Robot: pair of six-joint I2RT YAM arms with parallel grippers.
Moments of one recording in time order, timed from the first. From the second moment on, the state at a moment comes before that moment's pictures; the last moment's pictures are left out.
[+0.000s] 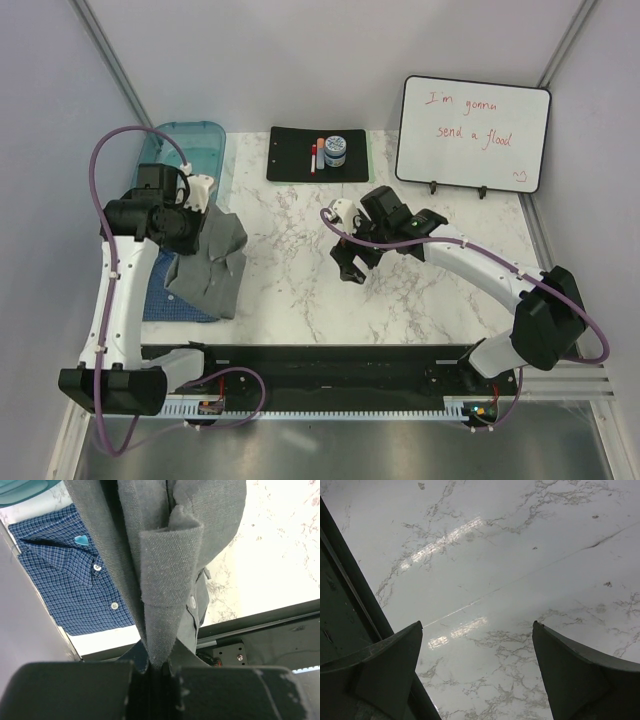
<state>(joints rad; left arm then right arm) -0.03 1.17 1.40 -1.30 0.05 0.29 0.69 1.48 1.15 -0.59 -0.35 -0.24</state>
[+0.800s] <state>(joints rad) 0.20 1.17 1.31 -1.25 0.13 0.44 0.69 1.48 1.15 -0.58 -0.34 -0.24</state>
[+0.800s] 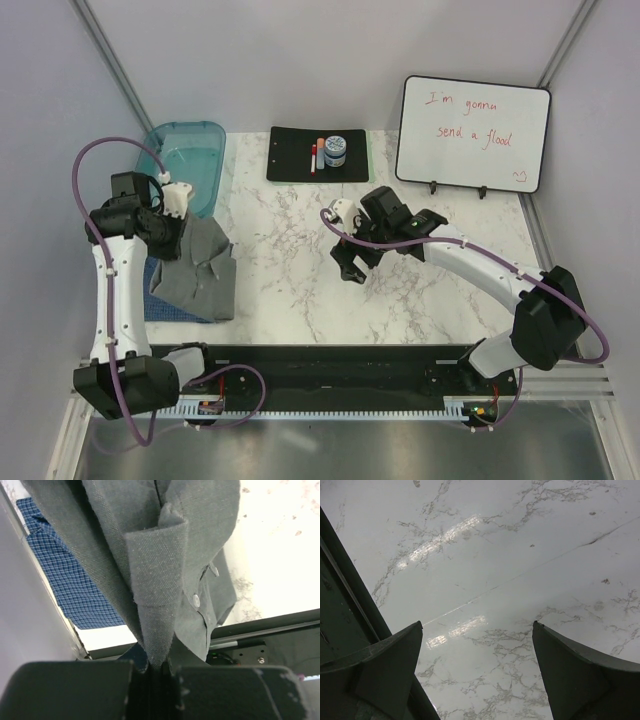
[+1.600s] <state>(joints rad) 0.60 1.33 1.16 -0.97 0.30 0.79 0.69 1.54 1.14 -0.61 -0.33 -0.24</state>
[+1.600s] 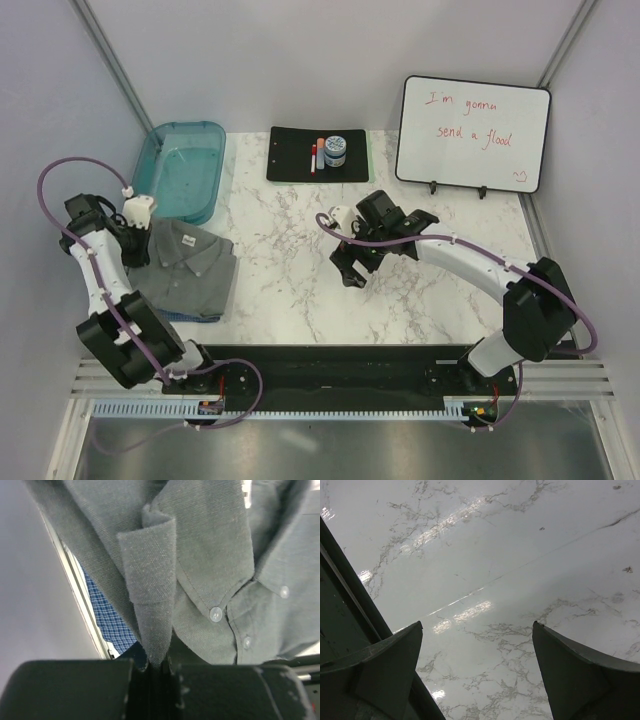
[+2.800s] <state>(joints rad) 0.75 1.35 1.12 -0.76 0.38 0.83 0.43 1.37 1.12 -0.67 -0.39 -0.28</state>
